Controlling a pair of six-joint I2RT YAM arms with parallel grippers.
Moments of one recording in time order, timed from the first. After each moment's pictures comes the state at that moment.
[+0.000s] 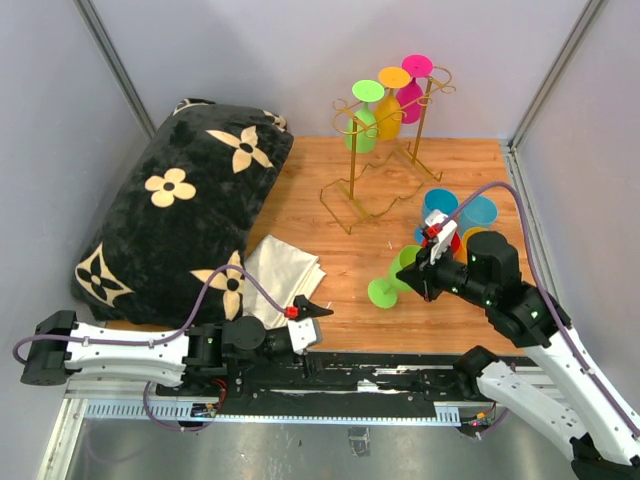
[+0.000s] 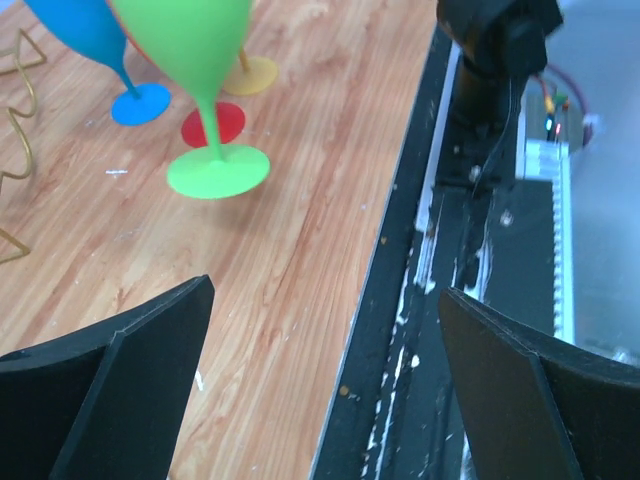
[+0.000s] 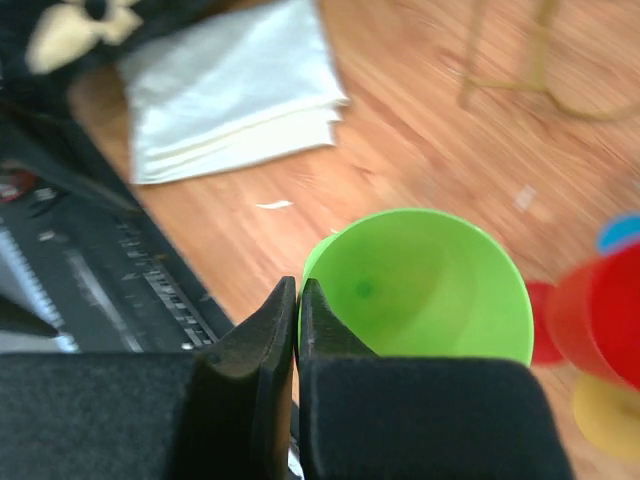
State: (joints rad) left arm -1.47 0.78 0.33 0.31 -0.20 0.12; right arm 0.60 0.68 0.92 -0.69 -0.35 0.03
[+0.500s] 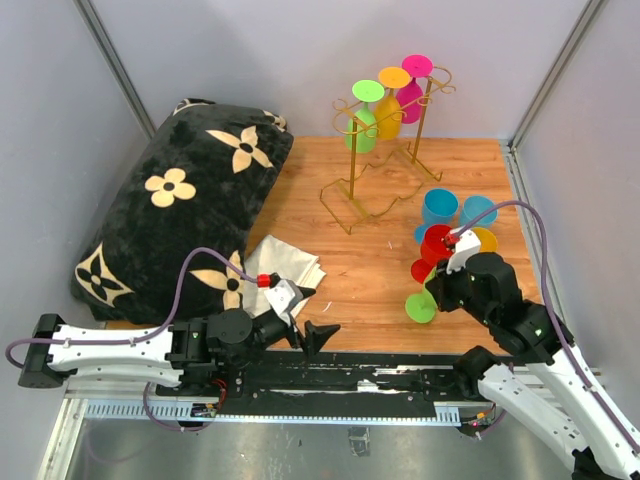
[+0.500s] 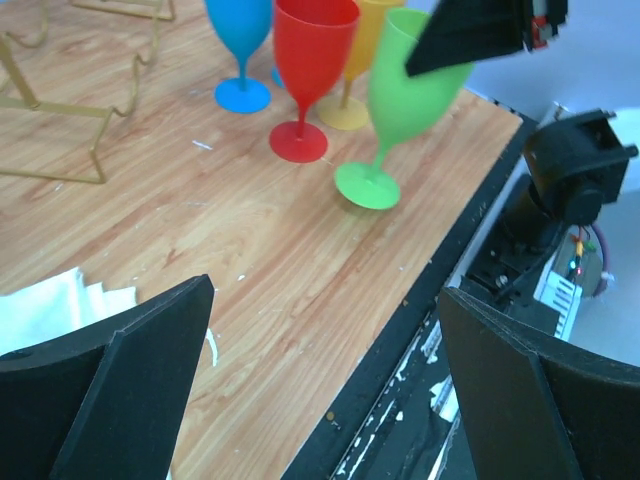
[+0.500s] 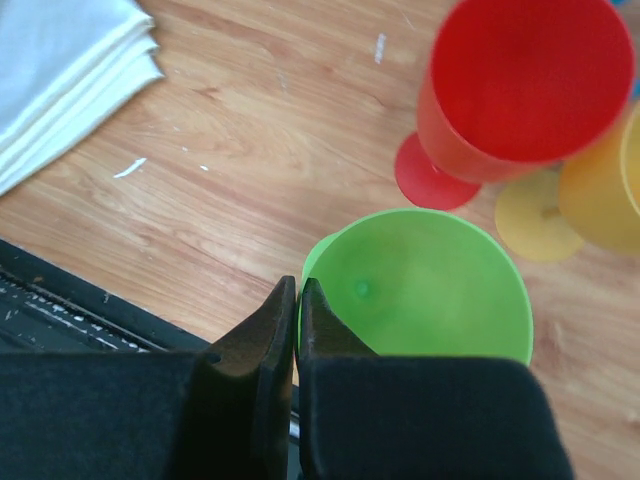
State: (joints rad) left arm -1.47 0.69 0.45 0.16 -0.48 -0.18; right arm 0.60 0.54 0.78 -0.83 0.09 0.19
